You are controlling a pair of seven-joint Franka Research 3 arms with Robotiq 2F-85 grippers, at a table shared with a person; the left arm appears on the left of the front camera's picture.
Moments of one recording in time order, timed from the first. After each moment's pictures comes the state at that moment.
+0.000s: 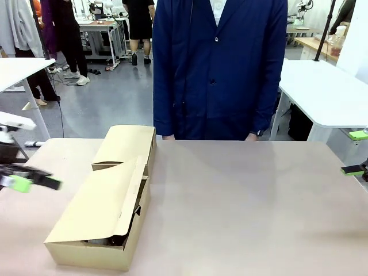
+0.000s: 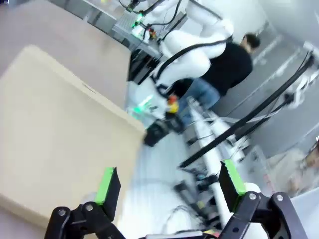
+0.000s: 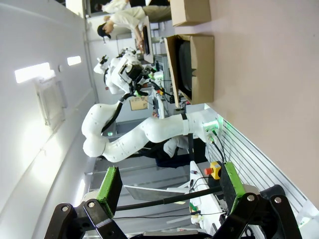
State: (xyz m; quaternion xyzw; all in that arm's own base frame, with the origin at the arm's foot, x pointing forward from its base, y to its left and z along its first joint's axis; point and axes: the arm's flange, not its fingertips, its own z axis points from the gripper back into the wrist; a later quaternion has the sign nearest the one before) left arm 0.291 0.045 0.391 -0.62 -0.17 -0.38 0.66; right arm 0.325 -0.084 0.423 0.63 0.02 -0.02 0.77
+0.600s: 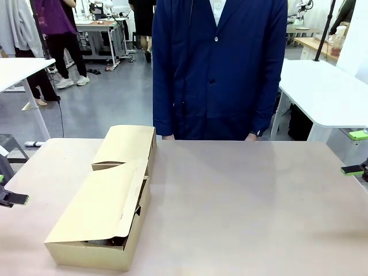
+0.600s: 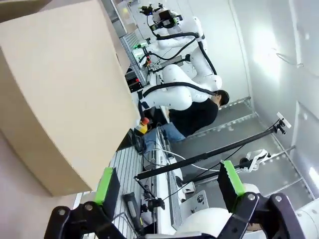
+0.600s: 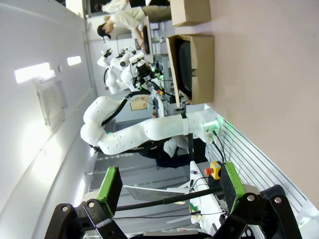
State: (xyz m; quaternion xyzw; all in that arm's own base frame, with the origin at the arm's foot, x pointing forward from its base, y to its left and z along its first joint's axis) left arm 0.283 0.110 0.345 -0.68 -0.09 -0.19 0.70; right arm 0.325 -0.084 0.423 0.63 0.02 -0.02 0.77
